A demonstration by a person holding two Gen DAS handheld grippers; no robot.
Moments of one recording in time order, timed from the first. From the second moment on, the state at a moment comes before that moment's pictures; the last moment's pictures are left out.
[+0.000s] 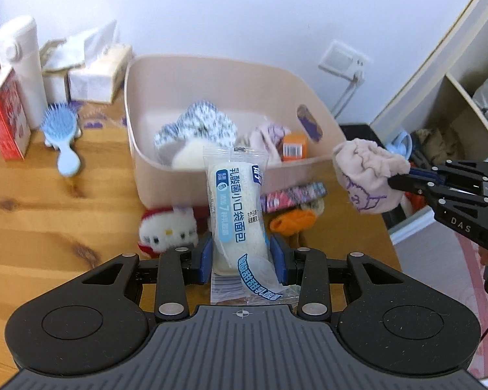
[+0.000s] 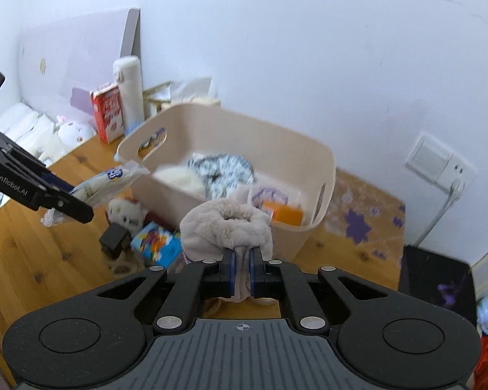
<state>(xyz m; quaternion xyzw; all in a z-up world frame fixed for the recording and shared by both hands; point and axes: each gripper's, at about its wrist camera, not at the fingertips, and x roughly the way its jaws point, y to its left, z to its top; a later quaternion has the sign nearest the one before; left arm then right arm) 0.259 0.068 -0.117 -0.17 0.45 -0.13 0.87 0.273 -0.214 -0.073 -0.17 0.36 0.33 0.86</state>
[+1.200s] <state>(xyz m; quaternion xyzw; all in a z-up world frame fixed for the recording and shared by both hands) 0.364 0.065 -0.141 -0.13 0.46 -0.05 0.88 0.366 -0.141 -0.122 -0.21 0.37 0.32 0.84</state>
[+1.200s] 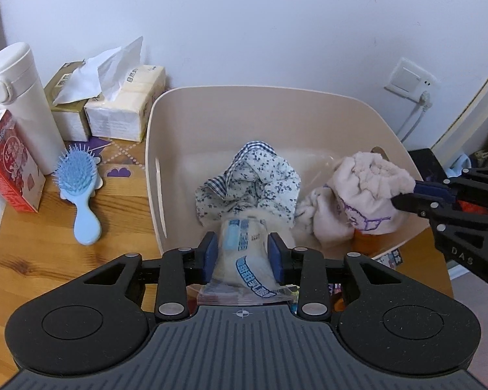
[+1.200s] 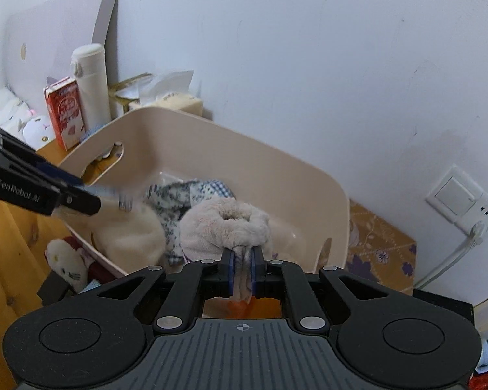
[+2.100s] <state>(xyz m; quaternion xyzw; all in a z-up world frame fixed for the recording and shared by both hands) 0.281 0.082 -0.158 -0.16 0.49 -0.05 0.86 0.286 -0.183 -0.132 -0.14 0.39 0.28 0.86</state>
